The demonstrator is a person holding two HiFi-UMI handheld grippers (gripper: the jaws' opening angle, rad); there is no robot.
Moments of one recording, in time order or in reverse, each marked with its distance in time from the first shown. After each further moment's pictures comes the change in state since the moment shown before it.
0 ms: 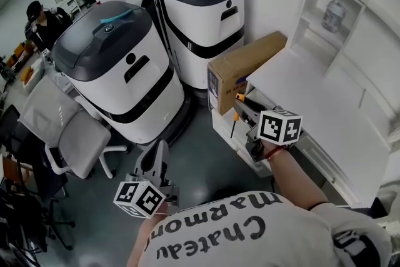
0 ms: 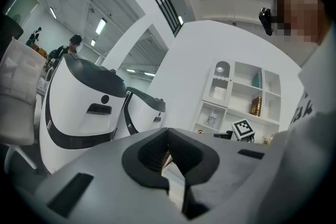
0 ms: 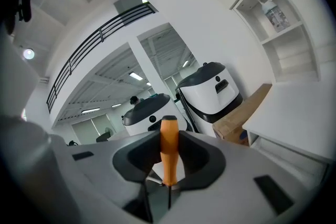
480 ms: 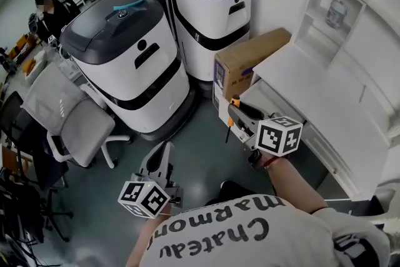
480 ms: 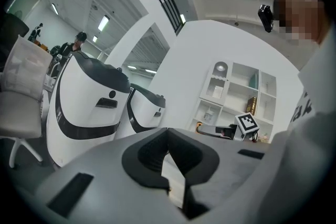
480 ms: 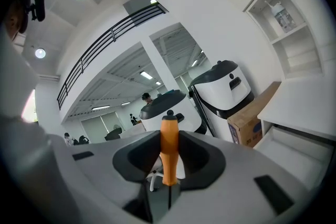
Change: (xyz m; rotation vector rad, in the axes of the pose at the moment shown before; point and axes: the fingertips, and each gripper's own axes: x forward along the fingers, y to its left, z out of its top) left arm -0.065 0.002 -0.020 -0.024 0.039 -0.004; right arm -0.026 0.087 -0.043 -0.037 0.005 0.087
